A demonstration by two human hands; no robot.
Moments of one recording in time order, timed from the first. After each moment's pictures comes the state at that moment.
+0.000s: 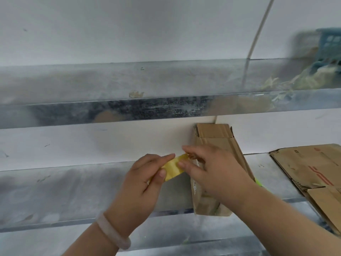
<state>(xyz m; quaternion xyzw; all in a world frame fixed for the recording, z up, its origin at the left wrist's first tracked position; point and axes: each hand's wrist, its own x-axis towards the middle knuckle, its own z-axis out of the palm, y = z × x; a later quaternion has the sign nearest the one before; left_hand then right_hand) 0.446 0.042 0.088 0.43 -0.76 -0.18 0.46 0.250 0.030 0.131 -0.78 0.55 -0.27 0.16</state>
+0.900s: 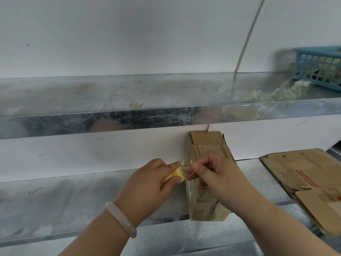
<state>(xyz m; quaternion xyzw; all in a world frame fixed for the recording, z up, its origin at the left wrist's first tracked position) 0.435 0.028 0.107 0.48 -0.84 -0.09 0.25 0.243 0.046 0.136 -0.62 0.58 -0.39 0.36</state>
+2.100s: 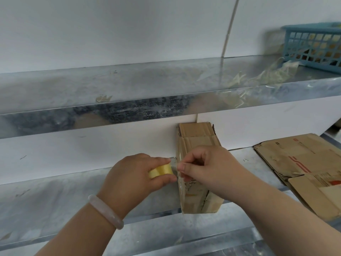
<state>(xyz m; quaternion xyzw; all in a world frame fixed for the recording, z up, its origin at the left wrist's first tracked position) 0.421 0.020 0.121 0.52 -0.83 -0.08 0.20 0.224 0.042 0.150 -0.67 0.59 -0.29 0.34</state>
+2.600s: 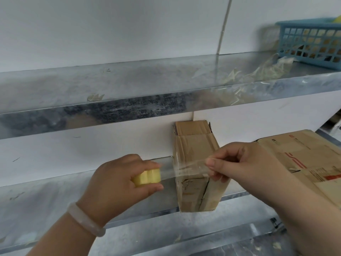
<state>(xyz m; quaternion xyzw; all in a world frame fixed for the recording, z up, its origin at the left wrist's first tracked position) 0.445 0.027 0.117 0.47 -0.84 -0.07 0.25 0.180 0.068 0.161 -0.58 0.58 -0.40 0.40</state>
